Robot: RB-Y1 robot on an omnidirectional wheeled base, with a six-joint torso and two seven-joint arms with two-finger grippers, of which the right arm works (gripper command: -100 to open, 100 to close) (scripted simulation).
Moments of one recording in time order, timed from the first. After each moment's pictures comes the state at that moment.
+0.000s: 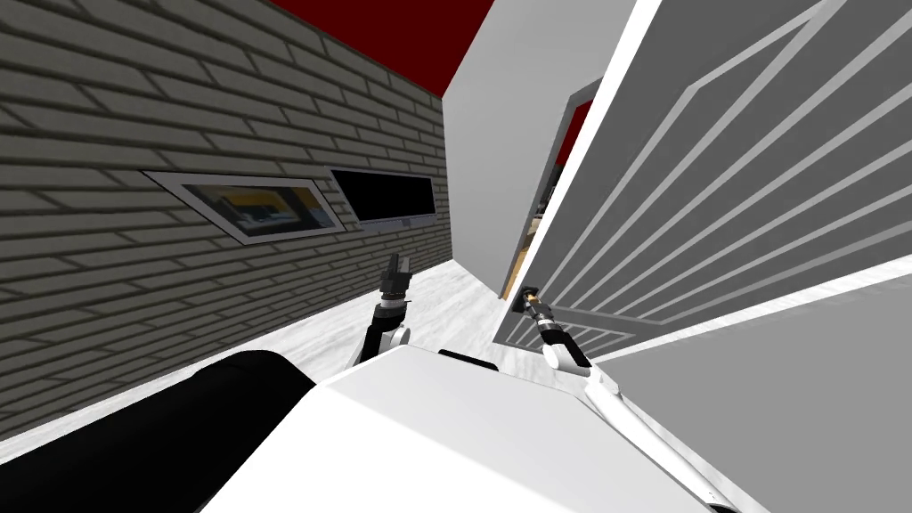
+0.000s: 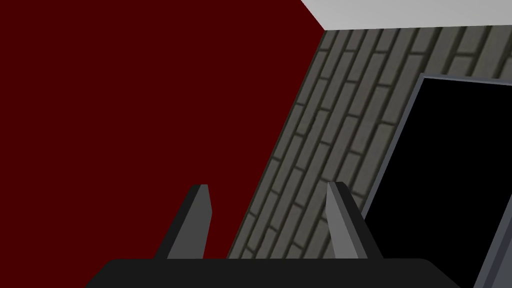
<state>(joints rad) -0.03 -0.58 0.35 -1.18 -0.72 -0.49 -1.50</state>
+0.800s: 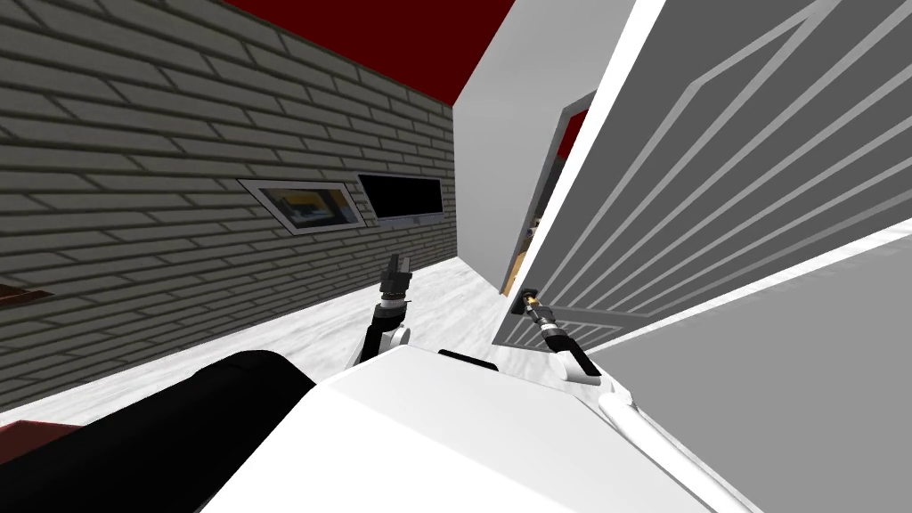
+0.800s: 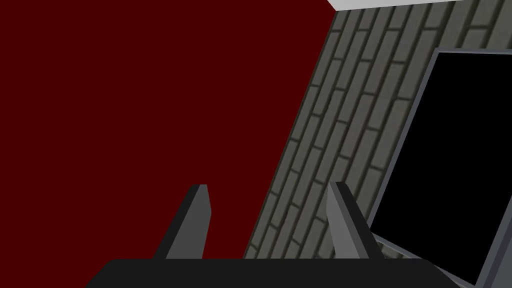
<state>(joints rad) 0.01 -0.66 0.42 -1.22 -0.70 -0.53 -1.57</state>
